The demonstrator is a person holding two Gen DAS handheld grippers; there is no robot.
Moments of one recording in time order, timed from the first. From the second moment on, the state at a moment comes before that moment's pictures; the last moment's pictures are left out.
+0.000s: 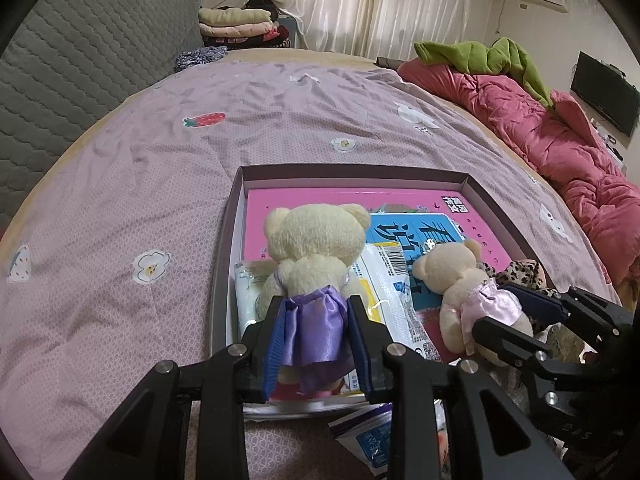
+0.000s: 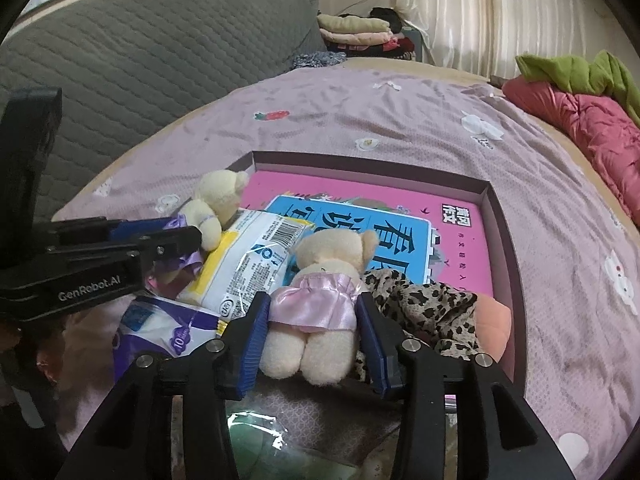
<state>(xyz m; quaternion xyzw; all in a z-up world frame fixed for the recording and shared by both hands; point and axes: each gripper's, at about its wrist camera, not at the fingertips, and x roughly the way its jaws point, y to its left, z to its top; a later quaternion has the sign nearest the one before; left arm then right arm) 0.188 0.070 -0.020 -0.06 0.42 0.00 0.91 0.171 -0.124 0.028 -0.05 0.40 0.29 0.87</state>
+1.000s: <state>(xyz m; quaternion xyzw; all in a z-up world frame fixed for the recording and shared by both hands) 0.181 0.073 -0.007 -0.06 0.40 0.00 0.91 0.164 -0.146 0.056 -0.03 0.36 0.29 0.89</state>
